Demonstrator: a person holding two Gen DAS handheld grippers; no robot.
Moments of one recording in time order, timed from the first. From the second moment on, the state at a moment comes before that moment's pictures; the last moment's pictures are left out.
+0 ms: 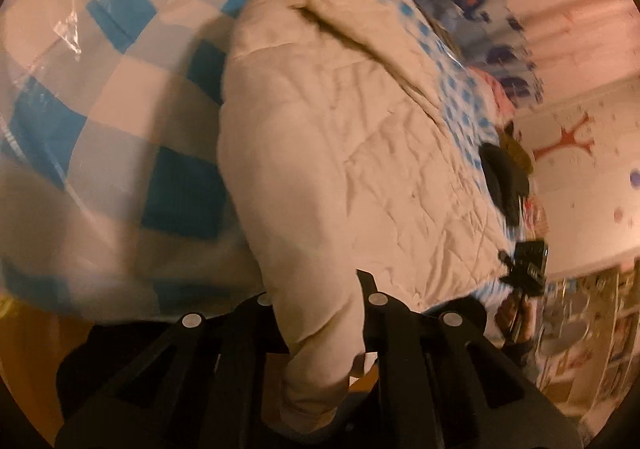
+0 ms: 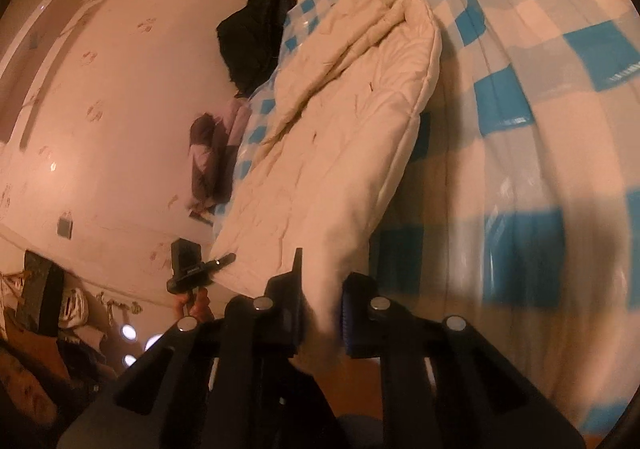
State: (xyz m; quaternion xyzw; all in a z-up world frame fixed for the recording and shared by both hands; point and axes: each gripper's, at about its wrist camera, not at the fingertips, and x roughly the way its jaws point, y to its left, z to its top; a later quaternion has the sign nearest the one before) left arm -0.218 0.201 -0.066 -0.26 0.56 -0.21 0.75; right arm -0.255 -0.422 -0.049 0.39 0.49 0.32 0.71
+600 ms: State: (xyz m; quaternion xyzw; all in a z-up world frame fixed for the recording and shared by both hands) left arm -0.214 0.177 -0.108 -0.26 0.60 -0.18 0.74; right arm -0.230 -0.398 -0.083 0.37 0.54 0.29 0.70
